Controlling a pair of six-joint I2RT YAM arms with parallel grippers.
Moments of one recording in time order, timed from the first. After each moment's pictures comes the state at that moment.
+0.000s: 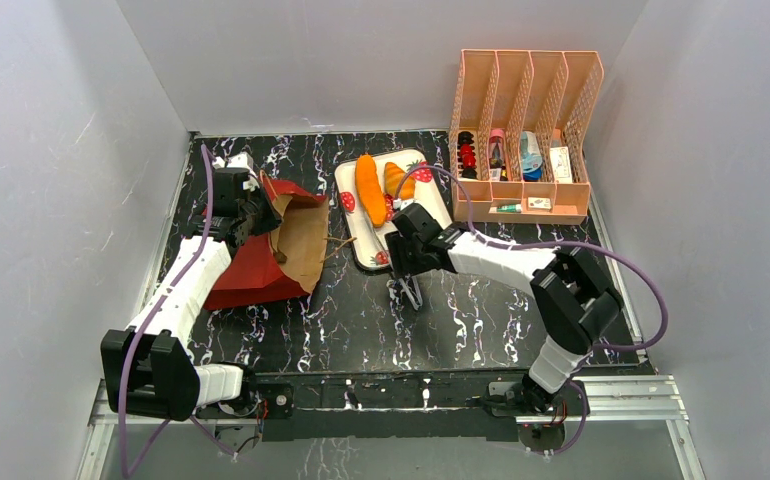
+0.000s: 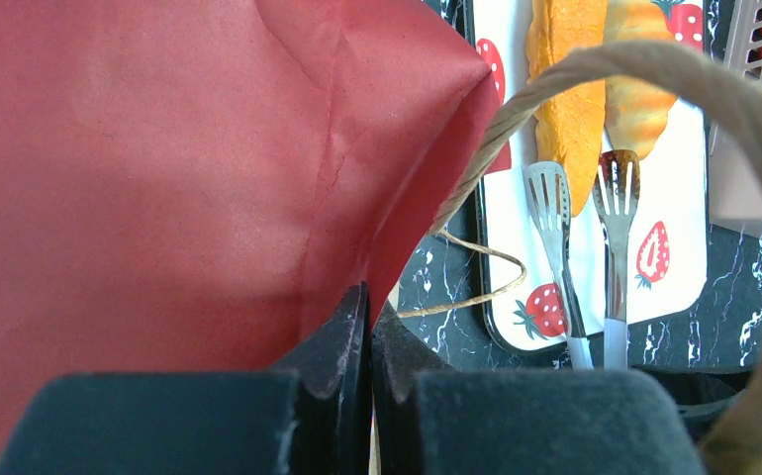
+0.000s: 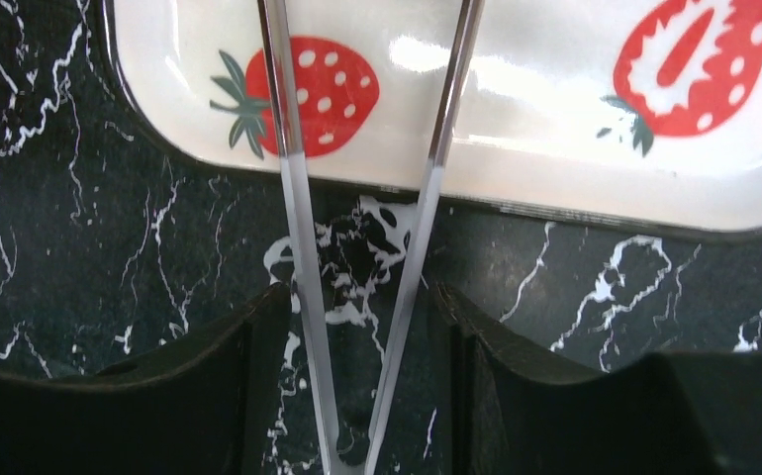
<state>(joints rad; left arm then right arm) -0.13 1.26 1.00 -0.46 0.03 -0.45 0.74 1.69 1.09 -0.38 0.11 0.38</state>
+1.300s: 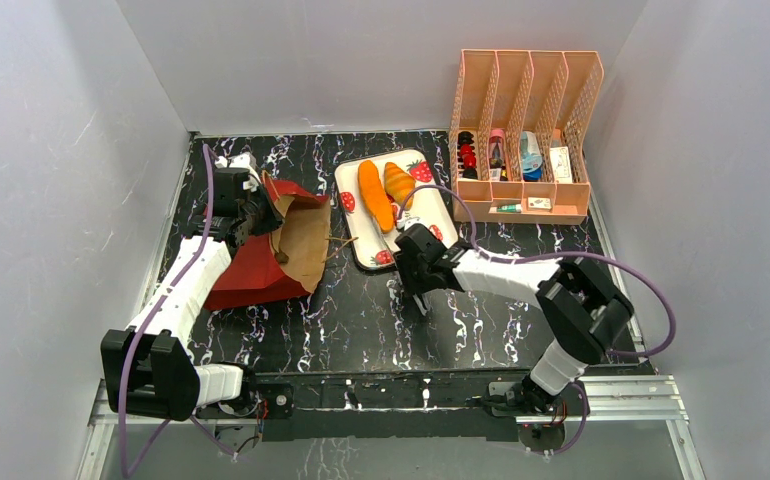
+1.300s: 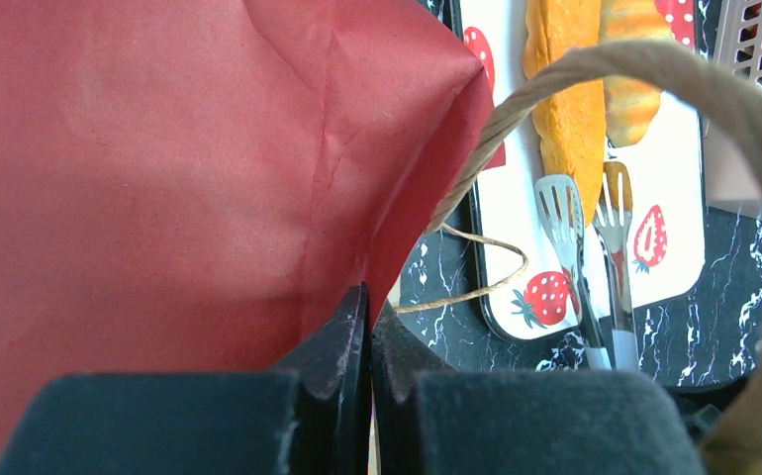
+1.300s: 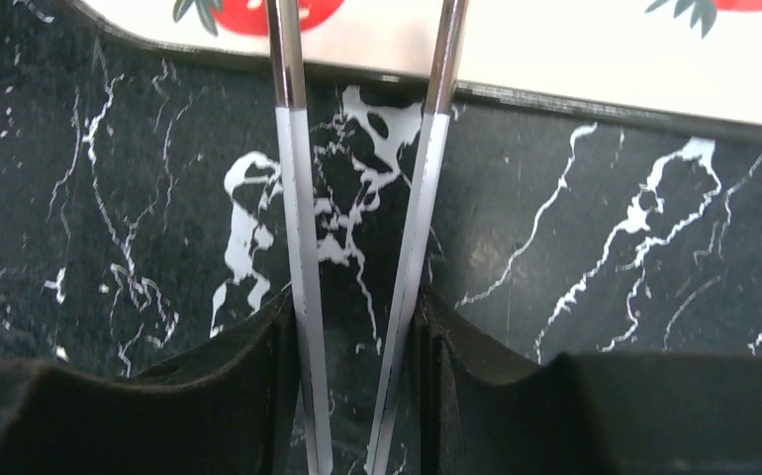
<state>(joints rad) -0.13 1.26 1.00 -0.46 0.06 -0.43 0.79 1.64 0.94 -0.32 0.14 0.39</state>
